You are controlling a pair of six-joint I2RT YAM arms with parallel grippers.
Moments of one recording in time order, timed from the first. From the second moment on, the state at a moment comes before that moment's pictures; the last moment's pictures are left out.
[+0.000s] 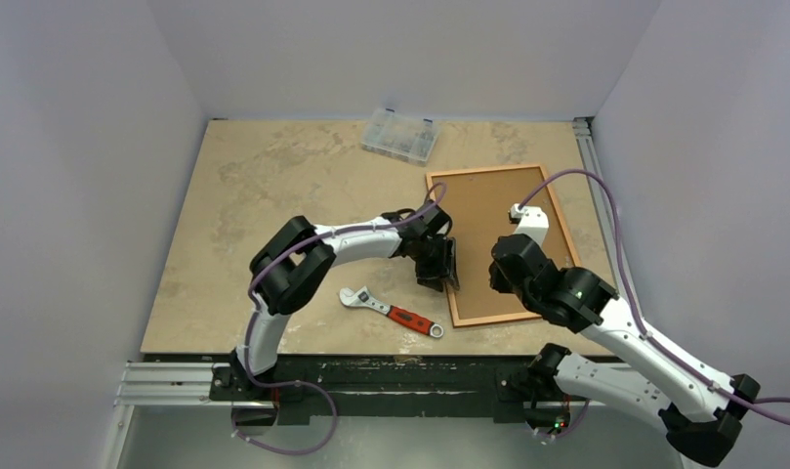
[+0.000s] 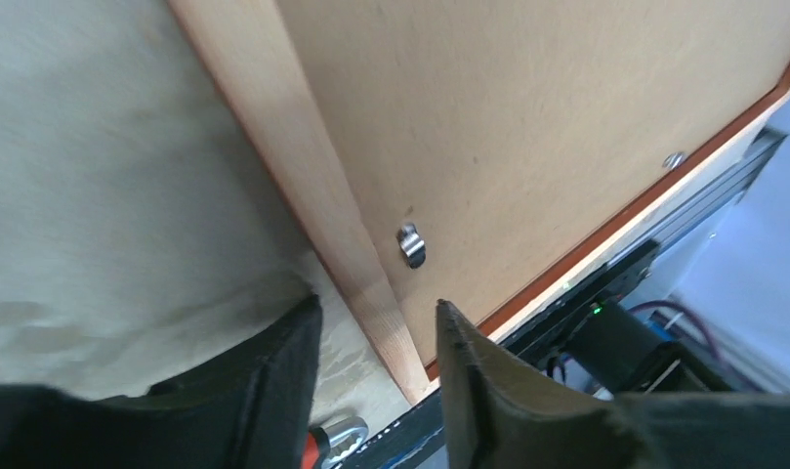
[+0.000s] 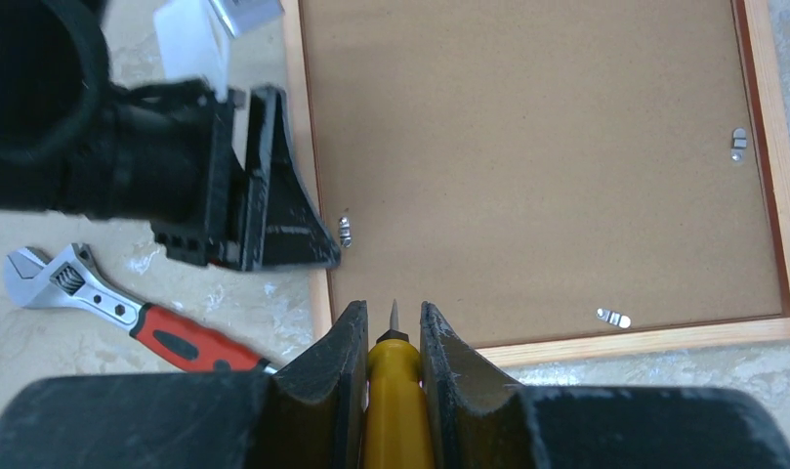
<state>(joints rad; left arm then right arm) -0.86 2.08 1.45 -0.42 0.37 -0.87 0.83 0.82 0.89 -0.92 0.56 0.68</state>
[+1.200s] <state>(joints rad) -0.73 2.46 2.25 -1.04 0.08 -0.27 0.83 0.80 0.89 -0.92 0.56 0.68</state>
